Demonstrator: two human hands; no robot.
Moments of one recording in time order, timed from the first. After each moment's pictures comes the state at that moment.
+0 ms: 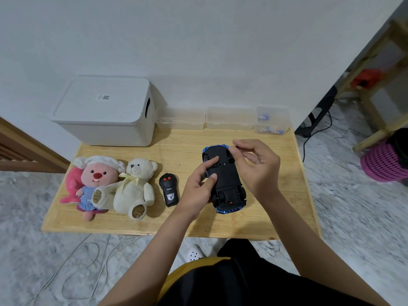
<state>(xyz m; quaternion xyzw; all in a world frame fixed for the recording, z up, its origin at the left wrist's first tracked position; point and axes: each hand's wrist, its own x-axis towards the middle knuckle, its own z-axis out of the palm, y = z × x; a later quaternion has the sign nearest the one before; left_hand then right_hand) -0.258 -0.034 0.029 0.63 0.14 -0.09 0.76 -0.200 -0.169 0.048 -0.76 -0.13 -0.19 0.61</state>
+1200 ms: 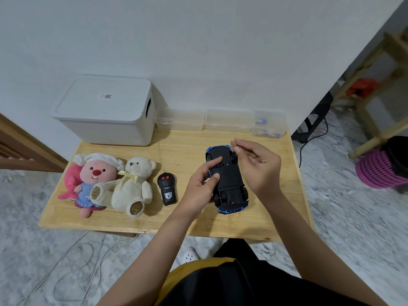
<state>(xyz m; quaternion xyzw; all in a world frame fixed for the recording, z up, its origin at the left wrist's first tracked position) -0.260 -0.043 0.031 0.62 0.13 -0.10 0.77 -0.204 -0.177 0.055 -0.75 -0.14 -0.15 0.63</state>
